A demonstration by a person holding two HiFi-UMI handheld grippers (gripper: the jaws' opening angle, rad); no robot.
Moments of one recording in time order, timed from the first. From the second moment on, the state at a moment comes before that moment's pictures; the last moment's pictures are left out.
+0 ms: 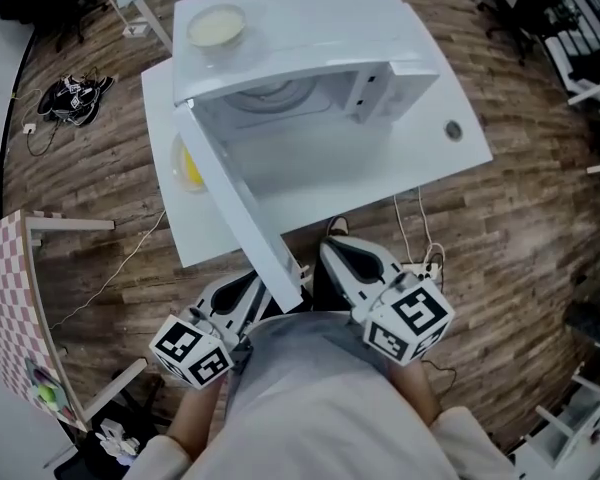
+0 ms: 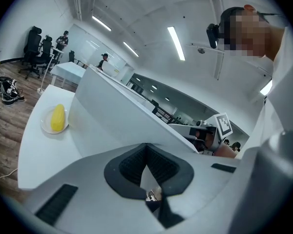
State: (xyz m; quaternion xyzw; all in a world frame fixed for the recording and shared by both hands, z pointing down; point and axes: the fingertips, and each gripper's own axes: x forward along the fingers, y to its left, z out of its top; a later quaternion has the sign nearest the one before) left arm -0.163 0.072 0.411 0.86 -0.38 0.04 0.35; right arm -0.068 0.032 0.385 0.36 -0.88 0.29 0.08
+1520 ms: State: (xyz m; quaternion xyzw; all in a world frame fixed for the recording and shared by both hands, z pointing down) left arm -0.113 0.038 0.413 0.87 -0.33 0.05 0.37; right arm -0.018 0.006 0.385 0.39 -0.86 0.30 0.08
